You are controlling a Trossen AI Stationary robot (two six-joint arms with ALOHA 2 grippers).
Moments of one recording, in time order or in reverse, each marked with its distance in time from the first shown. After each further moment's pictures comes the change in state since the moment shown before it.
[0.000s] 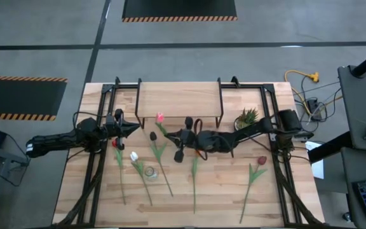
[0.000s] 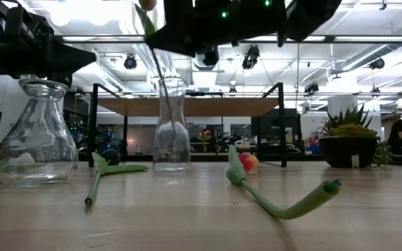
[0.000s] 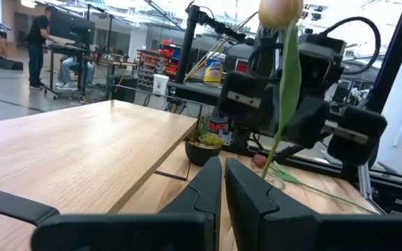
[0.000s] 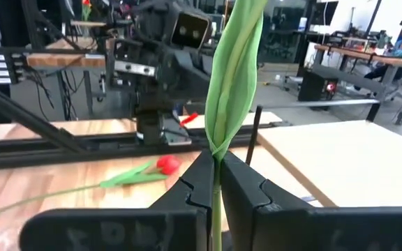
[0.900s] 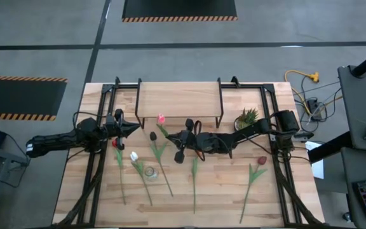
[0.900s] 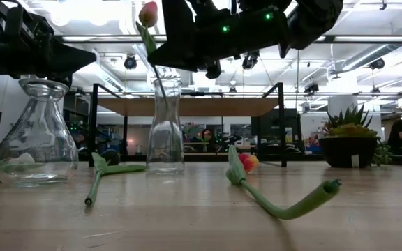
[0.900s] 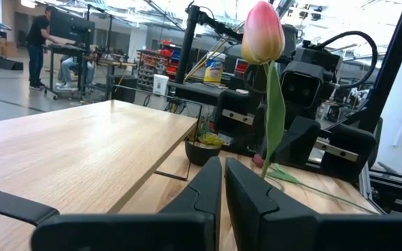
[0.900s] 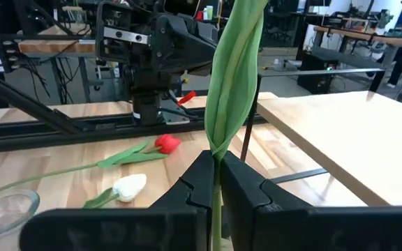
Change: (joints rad) left arm 0.000 0.000 0.000 0.000 0.000 0.000; right arm 0.000 0.020 -0.026 -0.009 0.012 0.046
